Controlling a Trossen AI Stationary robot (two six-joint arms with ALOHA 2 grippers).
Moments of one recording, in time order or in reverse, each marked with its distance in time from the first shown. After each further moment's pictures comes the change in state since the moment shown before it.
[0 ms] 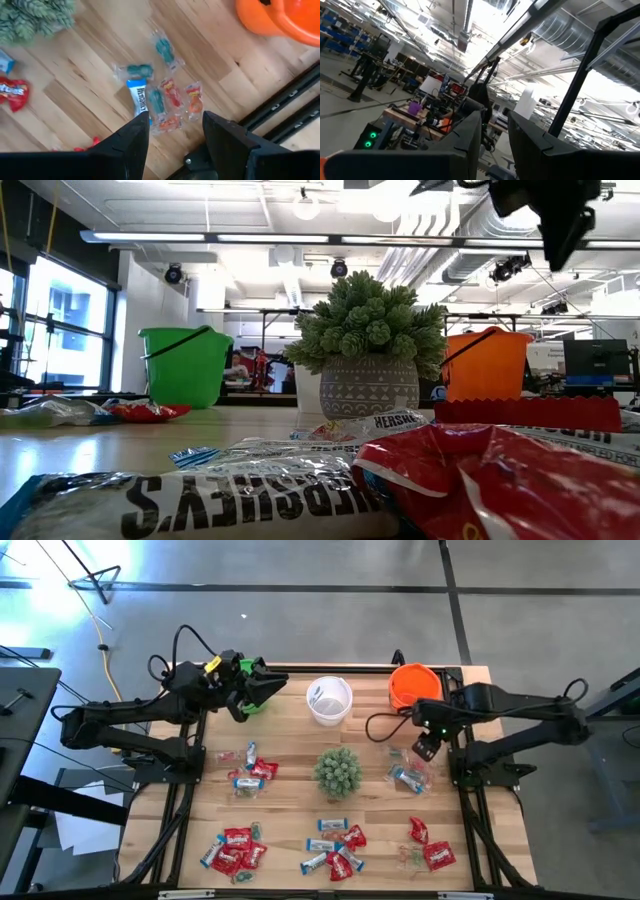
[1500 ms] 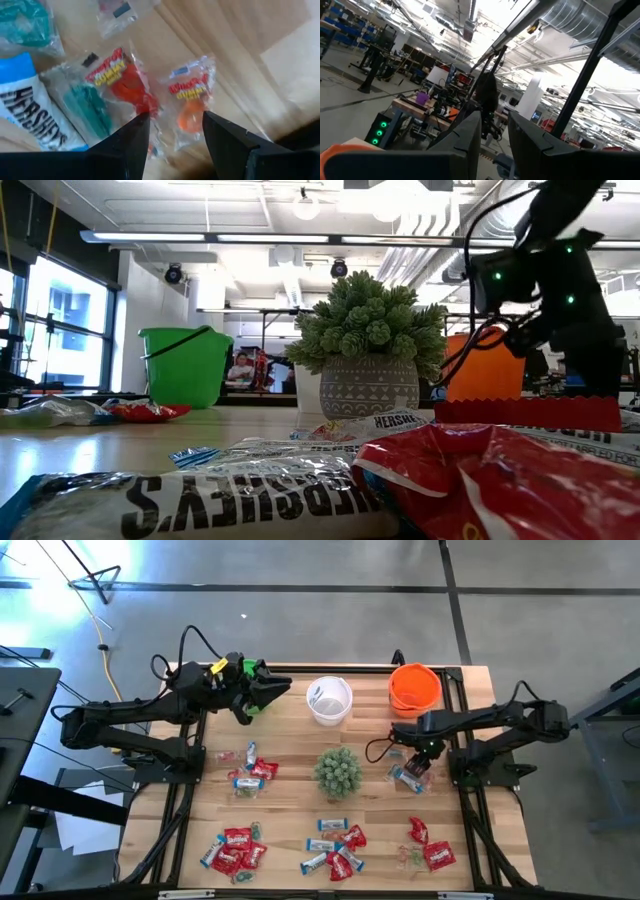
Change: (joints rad) left arm 0.001 0.000 0.000 -0.070 0.004 0.034; right arm -0.145 0.205 -0.630 0.510 -0.113 -0.139
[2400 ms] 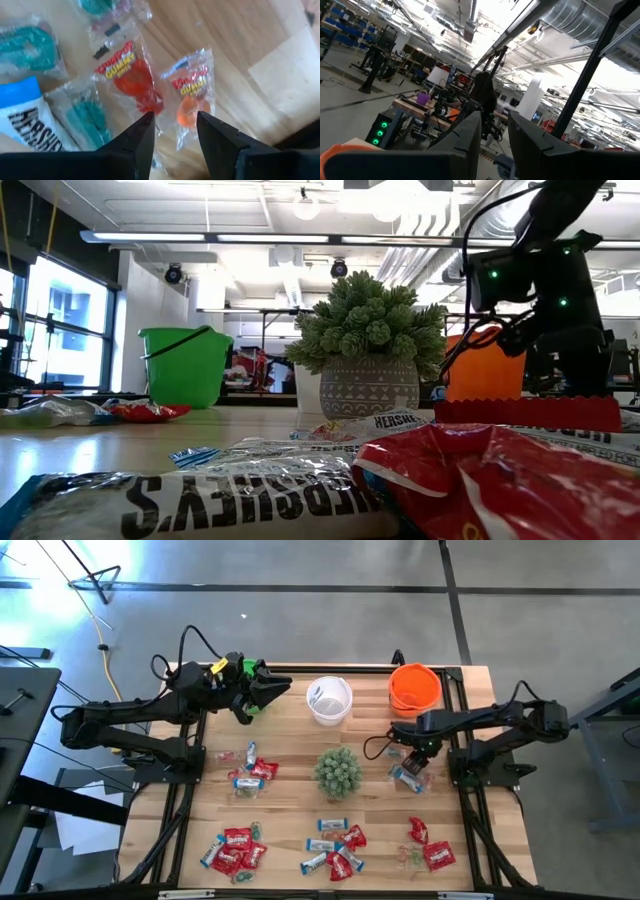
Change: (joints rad) left arm 0.000 0.000 0.000 0.001 -0.005 0.000; right arm 0.000 0.002 0.023 0.000 0.042 0.023
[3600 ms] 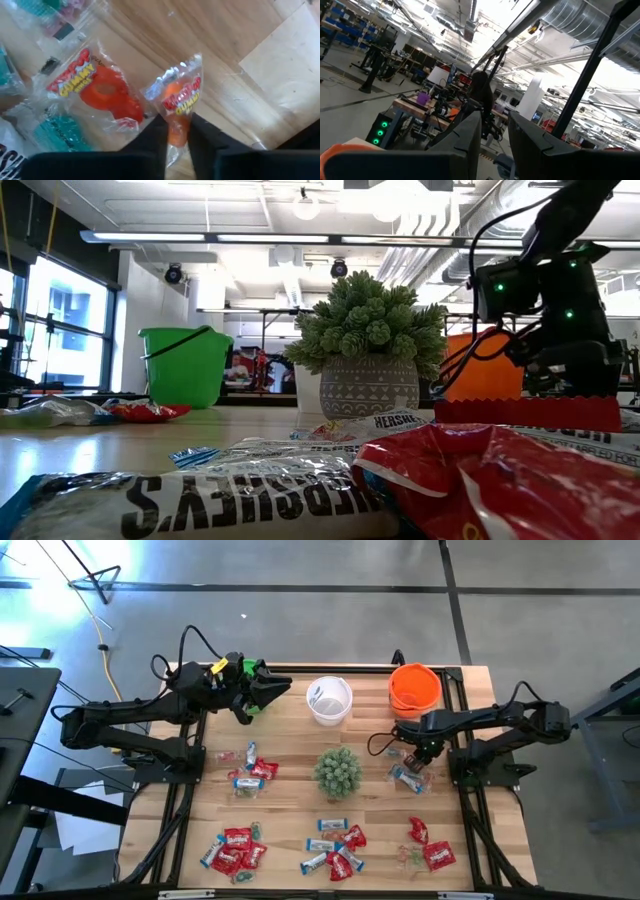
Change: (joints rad) left arm 0.000 0.000 0.000 -0.002 0.000 0.000; right arm -0.059 -0.003 -0.086 0.079 0.012 0.037
